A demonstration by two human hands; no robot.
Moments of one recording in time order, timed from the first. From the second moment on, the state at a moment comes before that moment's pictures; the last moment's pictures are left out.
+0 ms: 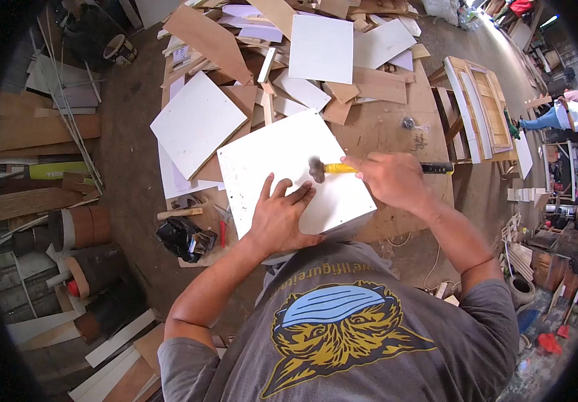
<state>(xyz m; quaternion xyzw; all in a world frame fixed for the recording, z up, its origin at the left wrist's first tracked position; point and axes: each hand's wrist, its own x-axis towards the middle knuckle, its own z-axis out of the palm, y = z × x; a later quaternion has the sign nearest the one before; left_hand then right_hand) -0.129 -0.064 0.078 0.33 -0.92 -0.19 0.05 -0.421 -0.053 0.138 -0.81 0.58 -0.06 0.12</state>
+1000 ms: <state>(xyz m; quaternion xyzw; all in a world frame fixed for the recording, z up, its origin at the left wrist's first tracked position) -0.318 -0.118 0.045 0.26 -0.94 -0.21 -0.03 -0.454 0.087 -0.211 -0.43 0.86 -0.21 0.15</state>
